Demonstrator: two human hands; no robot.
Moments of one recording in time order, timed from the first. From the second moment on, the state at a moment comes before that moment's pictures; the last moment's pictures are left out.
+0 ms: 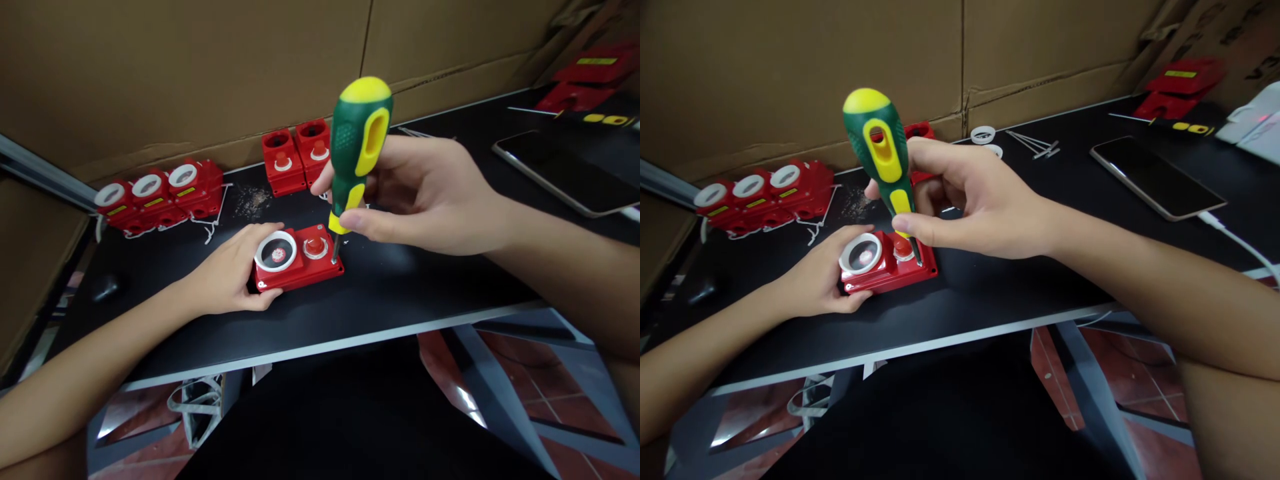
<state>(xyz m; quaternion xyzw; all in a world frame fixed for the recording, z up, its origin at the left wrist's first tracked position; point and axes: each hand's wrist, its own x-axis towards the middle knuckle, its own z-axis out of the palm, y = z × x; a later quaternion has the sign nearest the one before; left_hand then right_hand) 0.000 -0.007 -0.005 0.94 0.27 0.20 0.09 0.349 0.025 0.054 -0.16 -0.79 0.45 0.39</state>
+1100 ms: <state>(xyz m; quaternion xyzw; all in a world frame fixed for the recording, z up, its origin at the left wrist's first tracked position) 0.001 -0.005 -0.004 0.93 0.28 0.19 0.11 0.349 0.031 0.046 -0.13 -0.84 0.34 0.41</state>
